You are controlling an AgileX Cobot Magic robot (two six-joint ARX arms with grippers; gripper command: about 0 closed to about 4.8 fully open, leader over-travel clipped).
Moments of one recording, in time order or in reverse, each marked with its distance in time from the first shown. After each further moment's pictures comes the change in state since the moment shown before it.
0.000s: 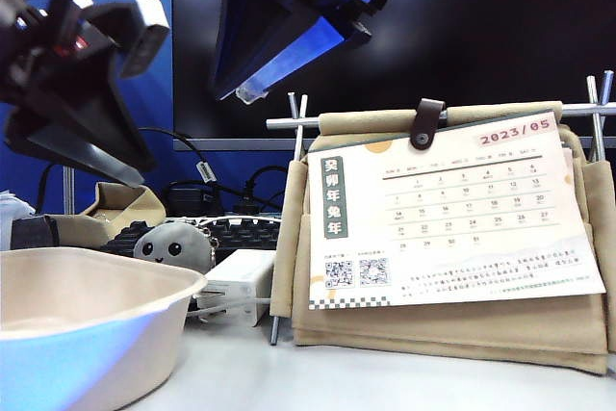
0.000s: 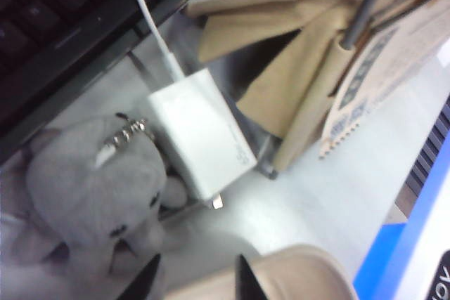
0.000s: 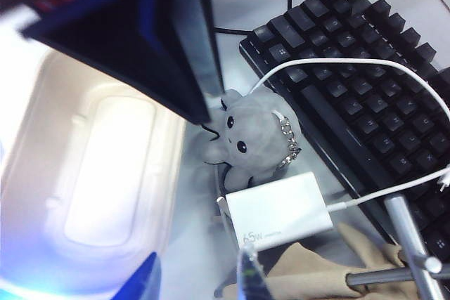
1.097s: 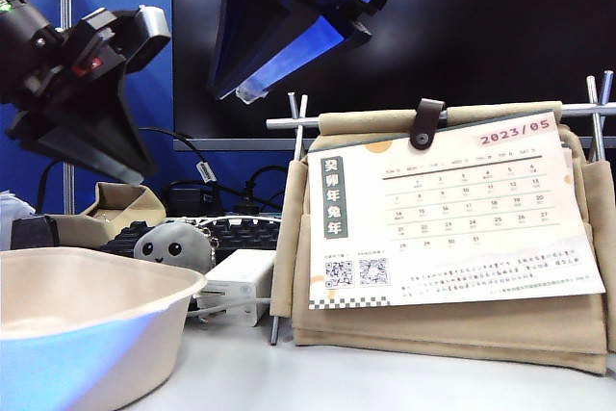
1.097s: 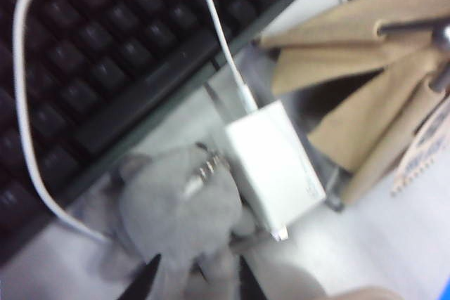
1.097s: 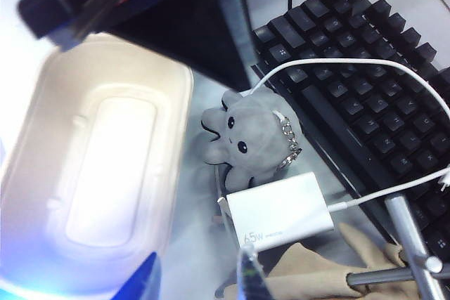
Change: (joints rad) left arm 0.000 0.006 0.000 0.107 -0.132 -0.031; right arm 0.000 0.000 0.000 0.000 0.000 0.004
